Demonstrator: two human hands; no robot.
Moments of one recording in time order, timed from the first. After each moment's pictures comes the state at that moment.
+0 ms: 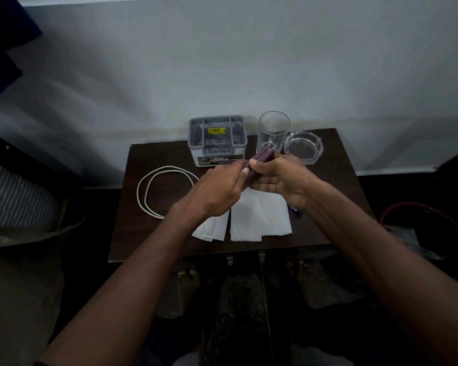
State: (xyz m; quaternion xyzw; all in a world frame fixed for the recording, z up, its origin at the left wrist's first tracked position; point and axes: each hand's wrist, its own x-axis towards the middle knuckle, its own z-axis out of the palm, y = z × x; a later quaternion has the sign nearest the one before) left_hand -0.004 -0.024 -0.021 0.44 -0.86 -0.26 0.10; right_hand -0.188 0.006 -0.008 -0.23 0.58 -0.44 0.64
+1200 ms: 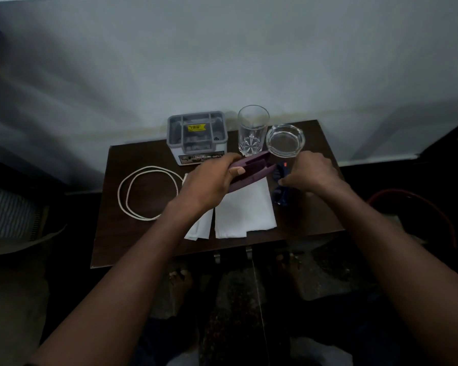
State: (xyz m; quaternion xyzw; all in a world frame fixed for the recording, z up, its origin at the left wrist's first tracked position) left_hand -0.030 -0.026 -0.025 0.47 -0.84 -0.26 0.08; right_hand -0.262 0.019 -0.017 -0.47 0.85 0.00 0.23
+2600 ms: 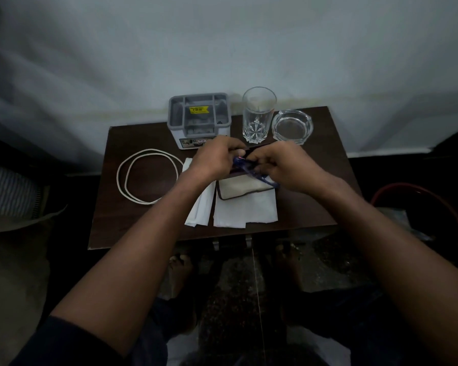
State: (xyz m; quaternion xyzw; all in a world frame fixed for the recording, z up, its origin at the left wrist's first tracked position) left_hand -0.048 -0.052 -0.036 0.52 -0.78 -0.35 0.08; right_hand -0.235 0.015 -0.031 -0.73 0.61 -0.15 0.27
